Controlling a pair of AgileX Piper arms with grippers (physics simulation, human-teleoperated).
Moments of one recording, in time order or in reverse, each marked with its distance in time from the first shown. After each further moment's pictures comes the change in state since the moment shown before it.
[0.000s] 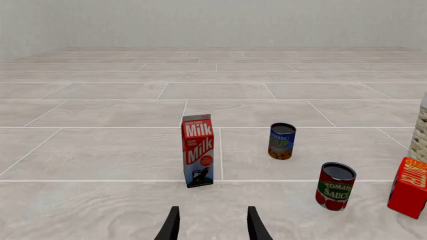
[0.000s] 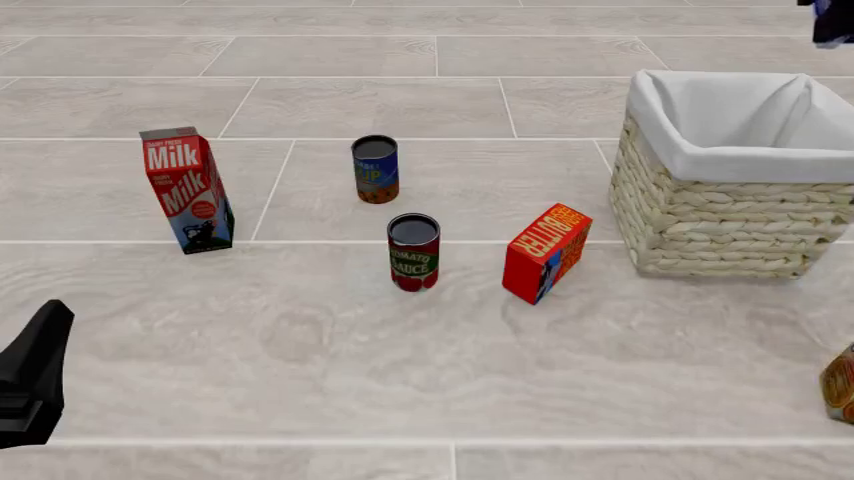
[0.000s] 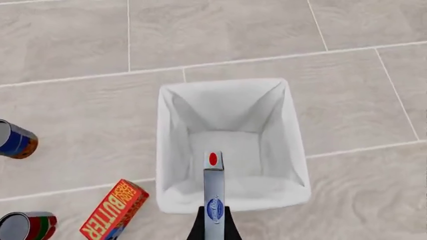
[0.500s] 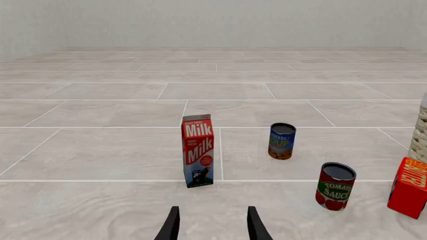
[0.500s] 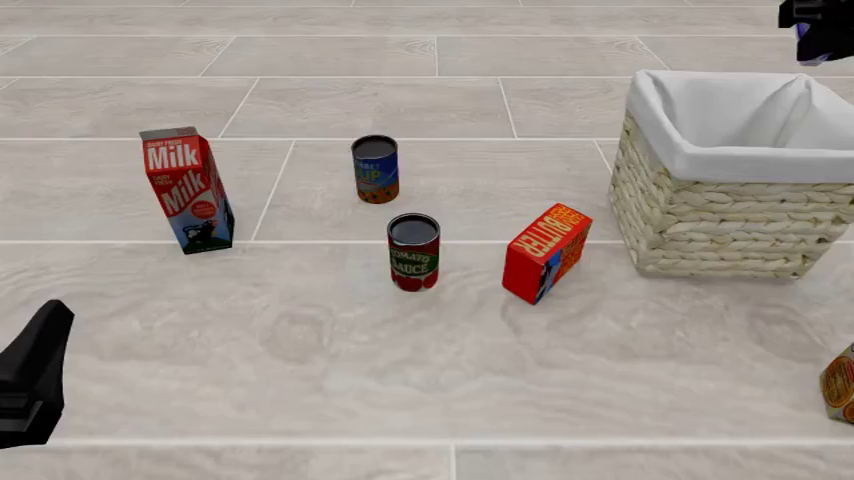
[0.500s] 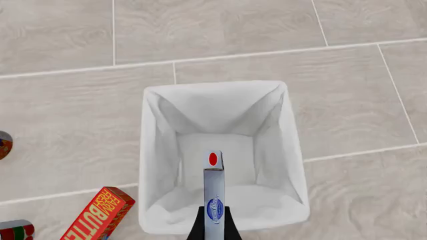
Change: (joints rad) left arm 0.000 0.000 0.000 0.000 0.000; right arm -0.028 0.124 -0.060 -0.013 -0.042
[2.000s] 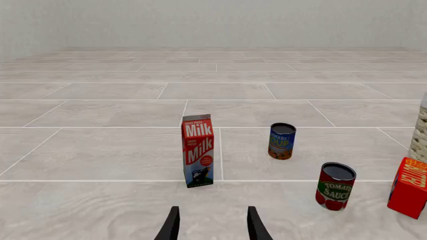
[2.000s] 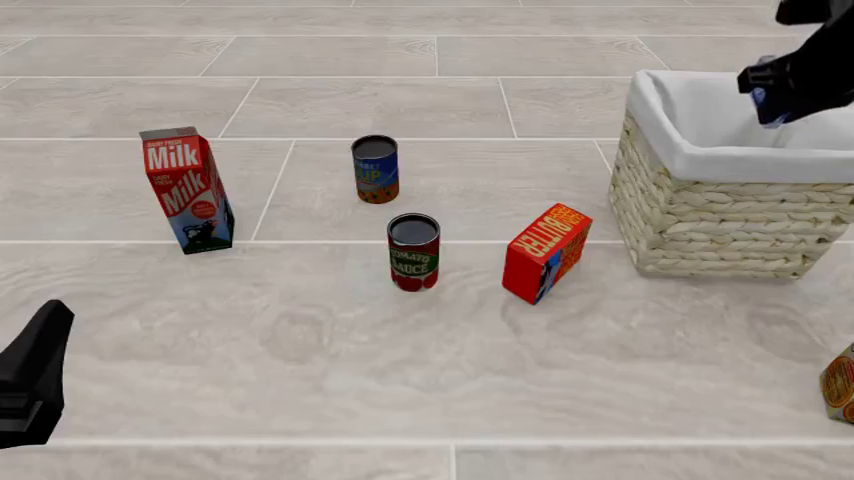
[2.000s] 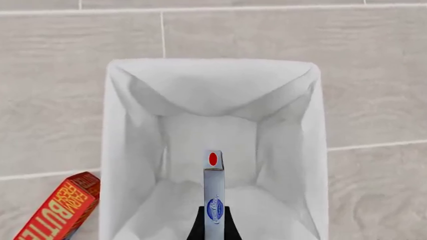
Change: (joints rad) left arm 0.000 0.000 0.000 0.000 0.000; right arm -0.026 0.246 -0.113 0.095 -0.093
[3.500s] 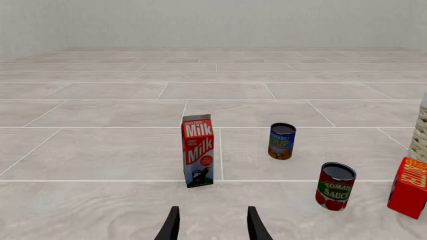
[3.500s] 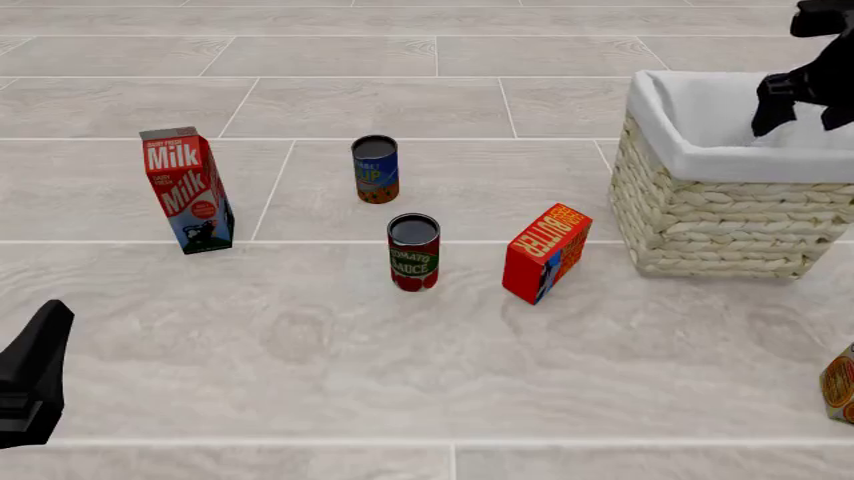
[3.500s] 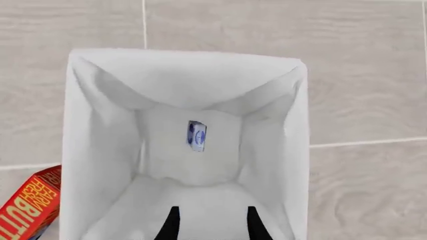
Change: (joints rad) left arm 0.000 0.000 0.000 0.000 0.000; right arm -0.057 0.064 -0.071 0.058 -0.090
